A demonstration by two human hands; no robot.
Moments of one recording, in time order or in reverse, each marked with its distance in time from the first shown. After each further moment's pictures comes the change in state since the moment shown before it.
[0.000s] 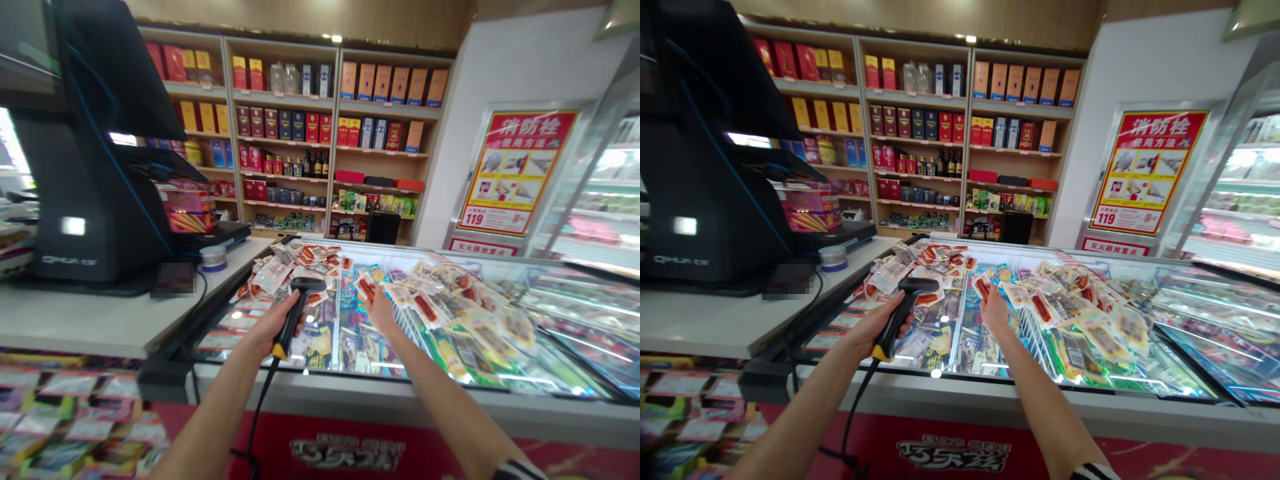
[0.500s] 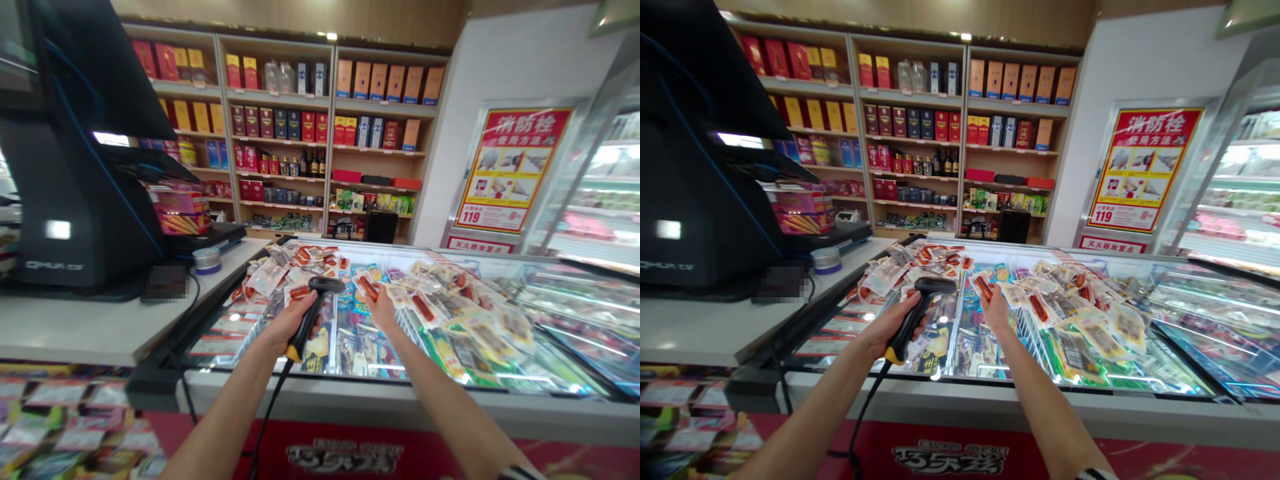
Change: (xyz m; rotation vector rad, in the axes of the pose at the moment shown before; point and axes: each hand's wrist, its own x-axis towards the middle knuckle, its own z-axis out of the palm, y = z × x) left_hand 0.012 -0.004 0.026 0.032 -0.158 -0.028; right_hand 0.009 0.017 0.008 0.200 0.090 0.039
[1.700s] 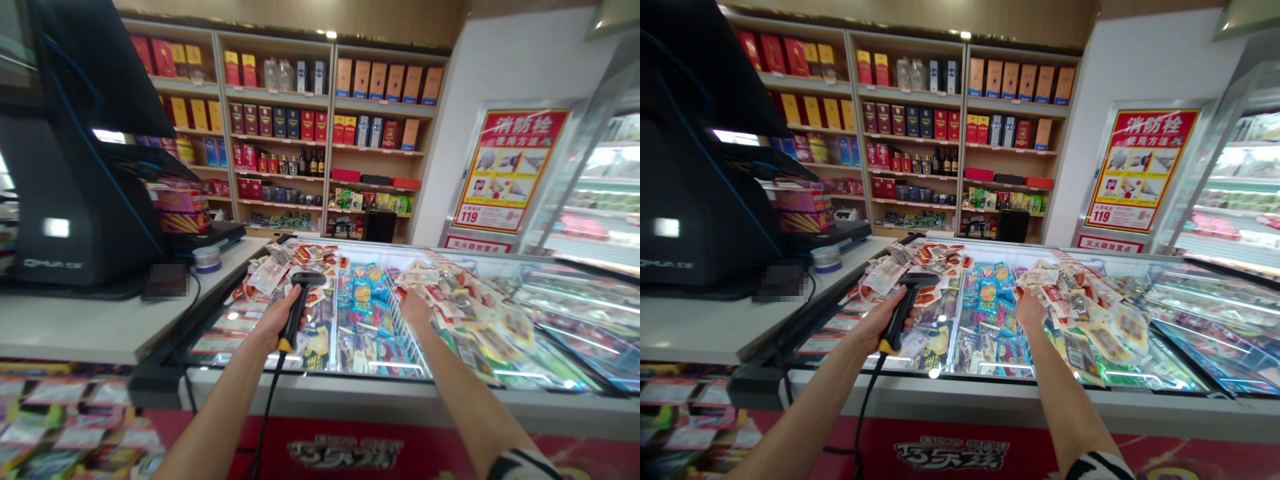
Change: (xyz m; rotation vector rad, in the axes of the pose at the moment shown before) left_hand 0.001 0.002 -0.021 -0.072 0.157 0.047; right_hand 0.011 0.053 -0.055 -0.587 -0.071 0.288
